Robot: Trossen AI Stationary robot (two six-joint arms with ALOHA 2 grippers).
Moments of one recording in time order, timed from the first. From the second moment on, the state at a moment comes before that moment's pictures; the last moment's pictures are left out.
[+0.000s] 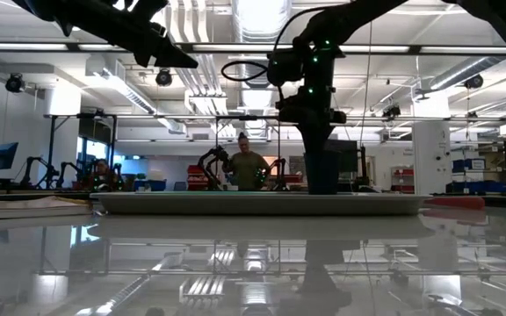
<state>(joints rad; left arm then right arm) 0.36 0.96 0.71 0.04 -0.11 0.56 -0.50 1.97 1.68 -1.06 0.18 0.16</state>
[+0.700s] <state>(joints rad) 0.36 0.96 0.71 0.04 -0.11 0.56 -0.47 1.77 1.73 -1.13 0.04 0.24</state>
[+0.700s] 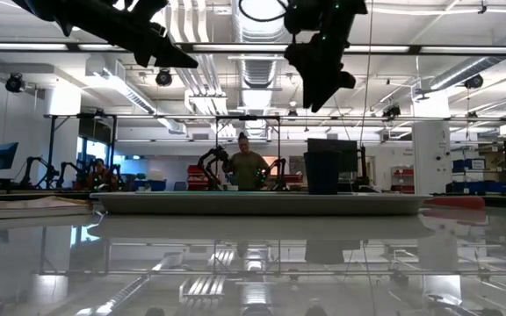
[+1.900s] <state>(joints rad) 0.36 0.96 0.71 0.04 -0.11 0.56 -0.54 1.44 0.86 -1.06 -0.03 0.64</state>
